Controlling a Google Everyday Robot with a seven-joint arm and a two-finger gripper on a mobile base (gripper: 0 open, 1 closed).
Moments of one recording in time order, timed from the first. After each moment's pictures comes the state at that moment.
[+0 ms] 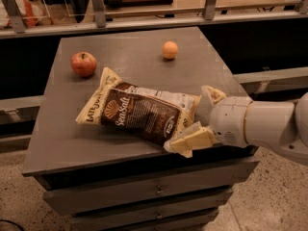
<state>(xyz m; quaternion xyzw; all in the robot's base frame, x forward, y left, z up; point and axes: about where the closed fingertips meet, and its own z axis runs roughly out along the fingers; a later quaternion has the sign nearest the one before) 0.463 -0.088 0.867 -0.42 0.74 0.19 0.49</state>
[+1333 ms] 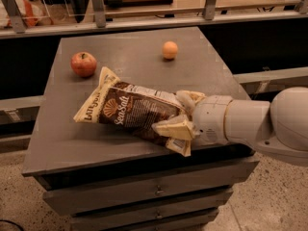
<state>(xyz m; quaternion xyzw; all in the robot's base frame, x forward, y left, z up) 0.476 -0.053 0.860 -0.43 0.73 0.21 0.50</state>
